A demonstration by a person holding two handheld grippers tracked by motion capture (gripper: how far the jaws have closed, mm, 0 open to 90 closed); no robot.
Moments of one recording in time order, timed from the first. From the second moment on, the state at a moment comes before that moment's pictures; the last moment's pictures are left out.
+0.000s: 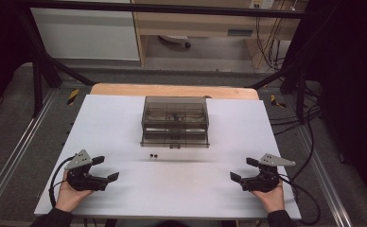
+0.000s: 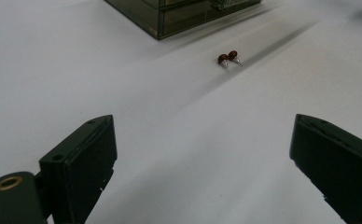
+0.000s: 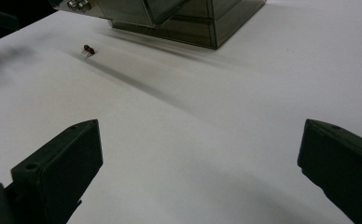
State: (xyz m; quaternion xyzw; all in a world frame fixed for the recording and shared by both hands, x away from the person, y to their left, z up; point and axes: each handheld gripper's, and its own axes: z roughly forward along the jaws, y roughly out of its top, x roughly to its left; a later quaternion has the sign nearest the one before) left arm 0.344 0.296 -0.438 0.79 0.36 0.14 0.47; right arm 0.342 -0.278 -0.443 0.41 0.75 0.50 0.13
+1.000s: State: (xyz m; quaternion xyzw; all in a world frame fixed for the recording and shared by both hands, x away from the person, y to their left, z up) left arm 0.346 0.276 -0.434 0.81 0.35 0.14 0.46; right arm 0.342 -0.278 -0.443 0.41 0.75 0.50 0.13
